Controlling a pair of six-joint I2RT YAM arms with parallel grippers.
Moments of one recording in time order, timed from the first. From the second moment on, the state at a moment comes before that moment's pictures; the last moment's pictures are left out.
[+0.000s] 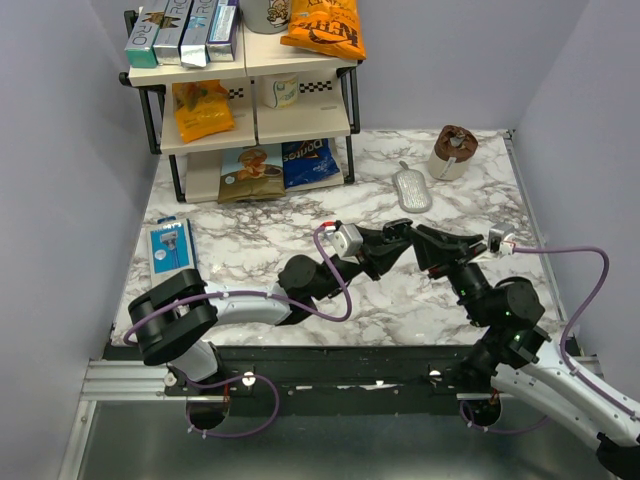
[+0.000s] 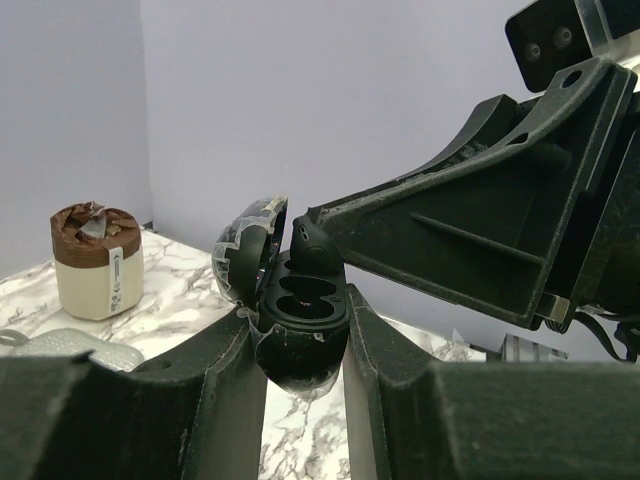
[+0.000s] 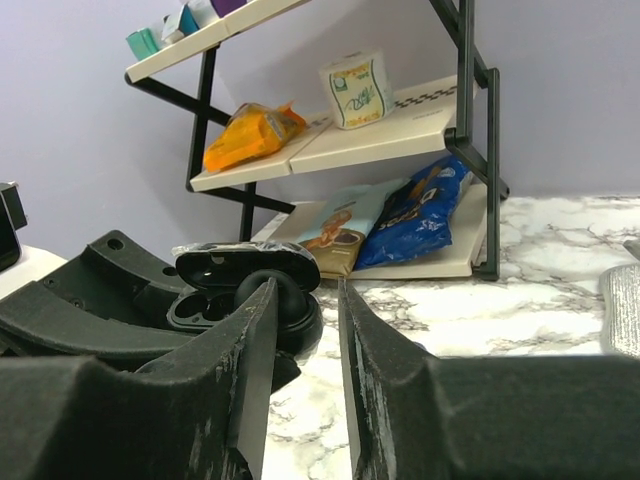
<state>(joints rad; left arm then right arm) -1.10 1.54 0.71 1.29 -0.01 -0.16 0.82 0.42 0.41 0.35 0.28 0.29</state>
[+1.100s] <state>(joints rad) -1.10 1.54 0.71 1.29 -0.01 -0.17 0.82 0.40 0.46 0.27 0.33 0.27</state>
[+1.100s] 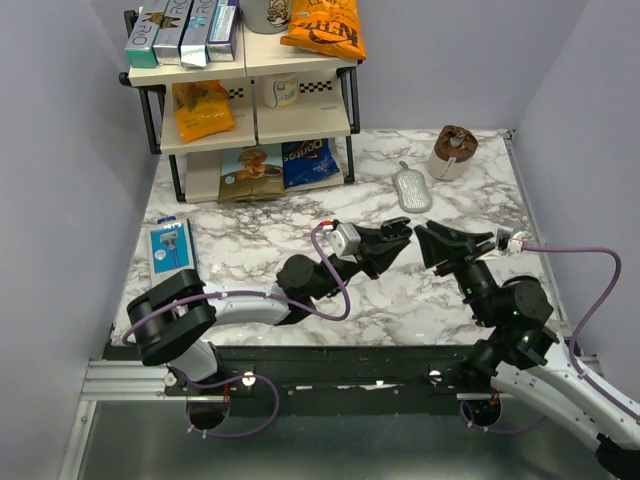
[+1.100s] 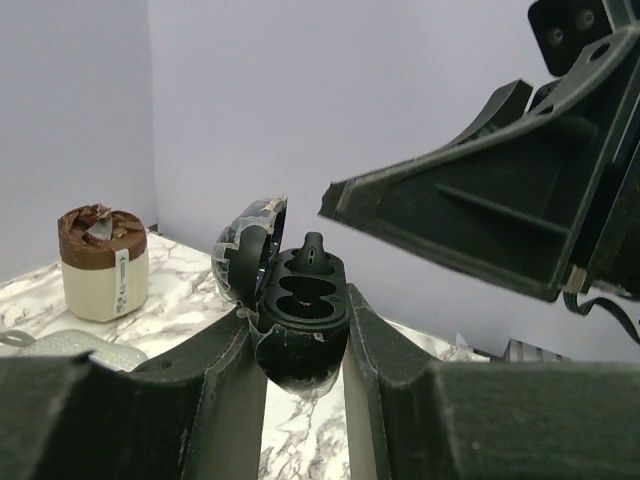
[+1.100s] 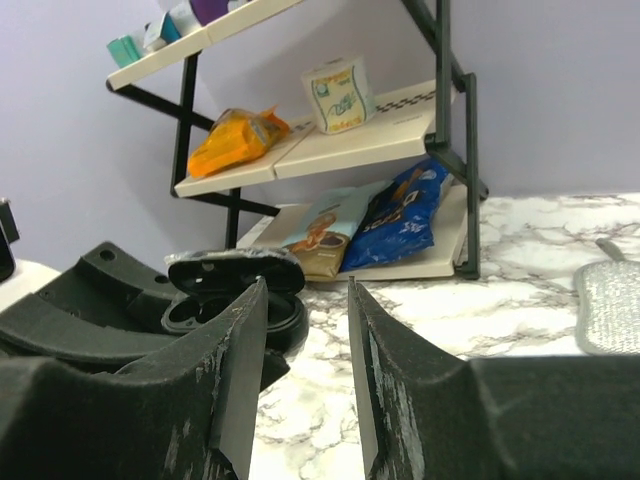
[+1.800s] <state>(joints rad) -1.06 0.86 0.43 1.00 -0.14 -0.09 0.82 0.83 0.66 -0.07 0.26 0.38</state>
